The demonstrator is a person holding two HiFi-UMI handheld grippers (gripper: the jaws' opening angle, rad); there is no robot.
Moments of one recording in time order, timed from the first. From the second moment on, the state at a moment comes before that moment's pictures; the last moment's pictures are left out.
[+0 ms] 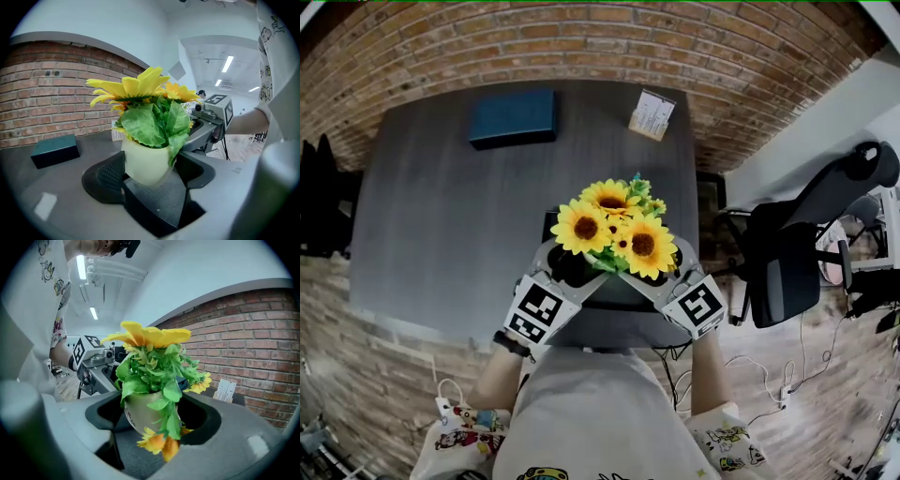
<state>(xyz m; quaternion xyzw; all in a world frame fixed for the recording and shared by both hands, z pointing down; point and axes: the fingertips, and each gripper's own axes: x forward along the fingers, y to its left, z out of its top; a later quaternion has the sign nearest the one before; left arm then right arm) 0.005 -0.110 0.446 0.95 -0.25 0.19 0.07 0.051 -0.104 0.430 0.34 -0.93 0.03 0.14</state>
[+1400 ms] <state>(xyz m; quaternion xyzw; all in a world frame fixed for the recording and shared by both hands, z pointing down) -0.010 -0.058 0.353 0.96 -0.25 0.15 0.01 0.032 -0.049 0.328 0.37 -0.93 -0.05 0.08</state>
